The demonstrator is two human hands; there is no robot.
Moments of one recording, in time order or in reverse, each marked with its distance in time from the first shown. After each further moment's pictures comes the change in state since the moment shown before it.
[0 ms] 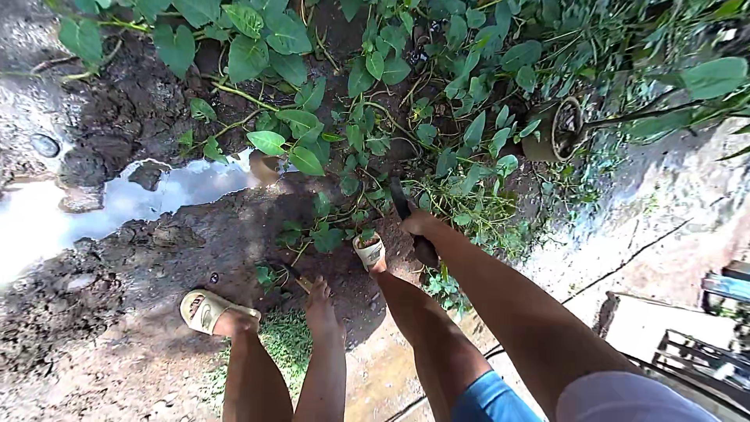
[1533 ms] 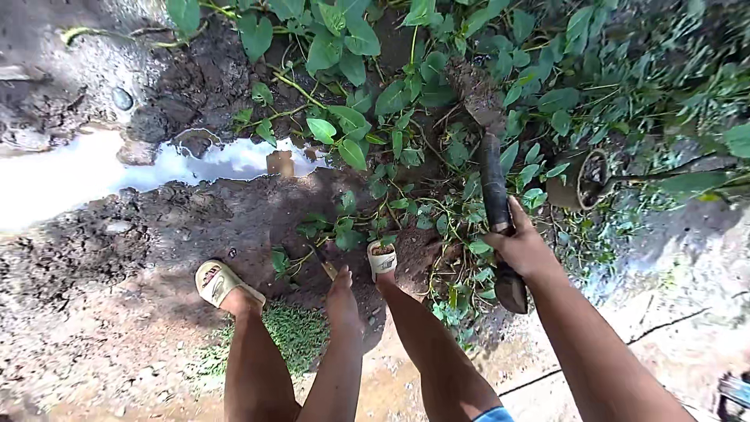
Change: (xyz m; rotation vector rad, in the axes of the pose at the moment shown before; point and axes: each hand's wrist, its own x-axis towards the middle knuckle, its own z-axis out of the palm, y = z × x) left_hand -0.012 0.008 -0.011 -0.028 -0.130 -0.019; right_hand -0.144 0.046 -0.041 0.355 0.534 -0.250
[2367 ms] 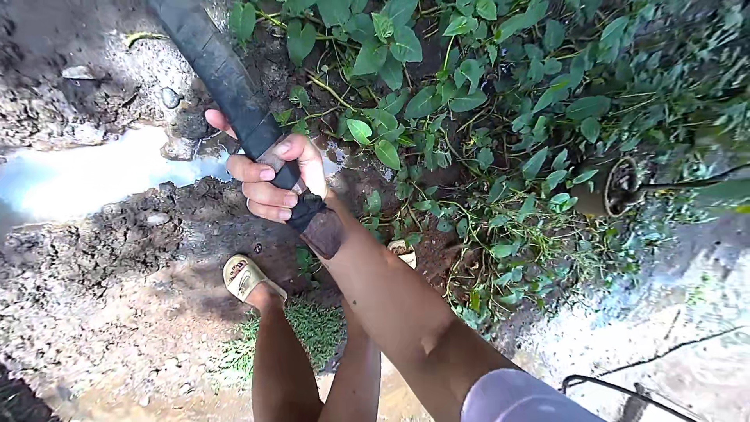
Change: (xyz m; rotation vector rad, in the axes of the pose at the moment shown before) left_hand -0.052 0.032 -0.046 -0.260 -0.098 0.105; right_hand -0.127 -0.308 0.251 1.654 -2.229 -0.312
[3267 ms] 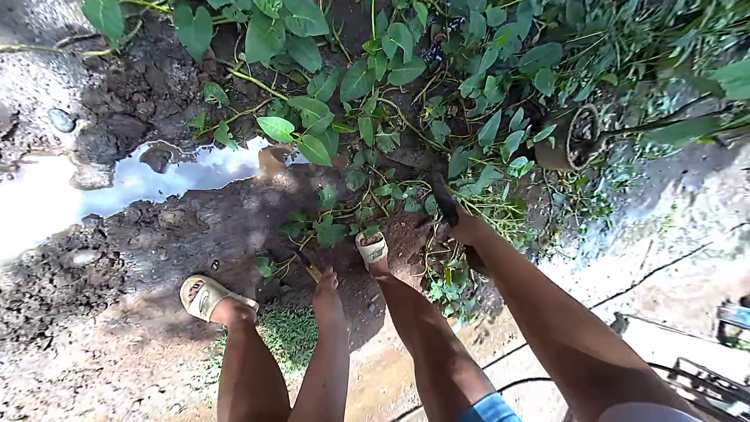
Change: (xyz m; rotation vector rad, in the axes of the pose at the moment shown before) left_hand 0.060 -0.071 0.041 0.328 0.162 -0.092; right_hand -0.460 -0.163 0.080 -1.426 2.138 1.354
